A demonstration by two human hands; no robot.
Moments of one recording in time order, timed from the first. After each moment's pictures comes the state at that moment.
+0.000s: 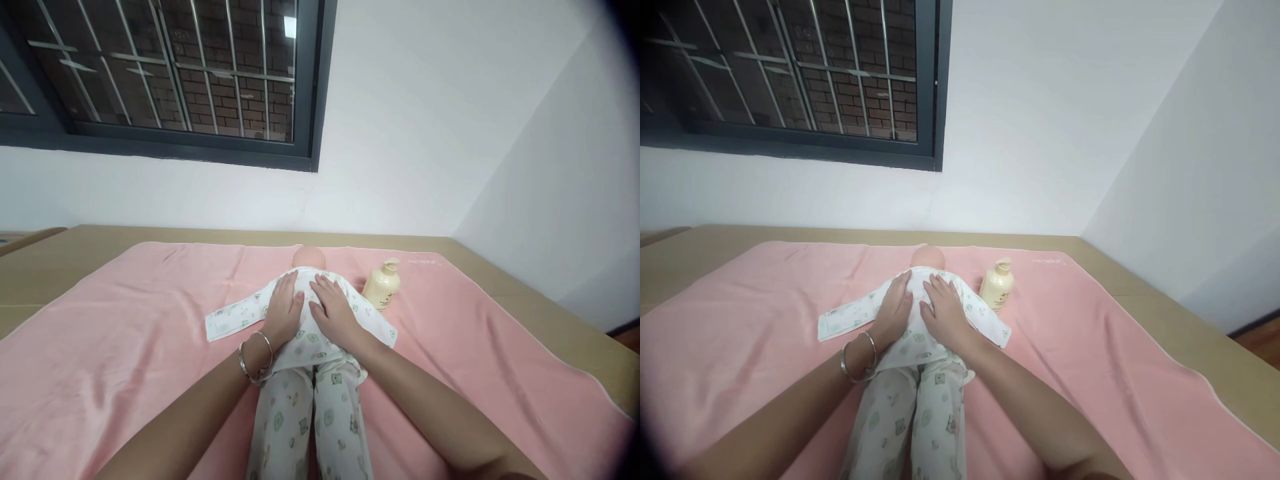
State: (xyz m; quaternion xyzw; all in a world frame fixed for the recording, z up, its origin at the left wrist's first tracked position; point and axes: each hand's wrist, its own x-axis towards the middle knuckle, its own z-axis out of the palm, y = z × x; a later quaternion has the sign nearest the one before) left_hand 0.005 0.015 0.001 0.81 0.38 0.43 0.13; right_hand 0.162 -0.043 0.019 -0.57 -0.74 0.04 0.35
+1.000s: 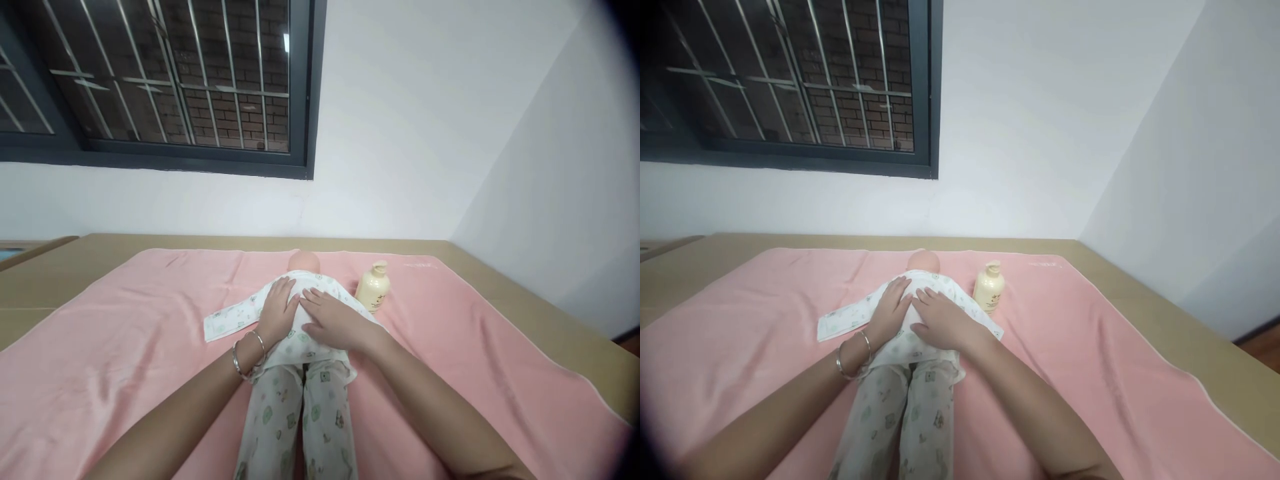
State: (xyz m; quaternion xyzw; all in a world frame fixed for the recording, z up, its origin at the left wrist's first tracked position) left_hand 0.007 0.013 0.009 0.83 0.41 0.37 0.09; right_hand 0.180 -0.073 0.073 -0.48 -0.86 0.10 0.12
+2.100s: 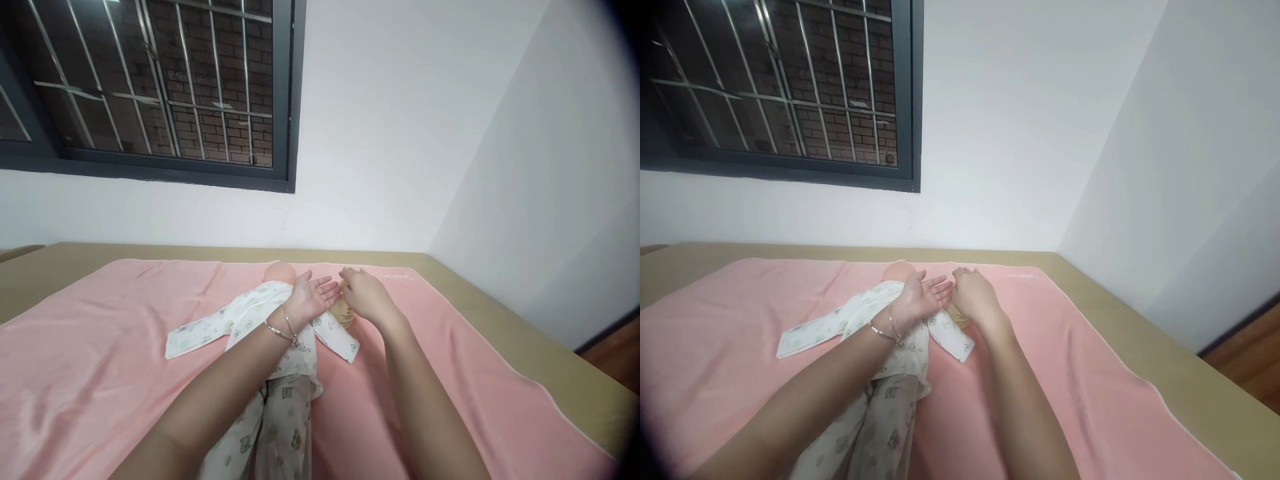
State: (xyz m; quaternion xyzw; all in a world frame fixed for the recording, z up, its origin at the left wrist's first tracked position) left_hand 0.156 -0.001 0.099 0.20 0.31 0.35 0.86; right_hand 0.280 -0.081 0.136 -0.70 -0.69 -0.02 0.19
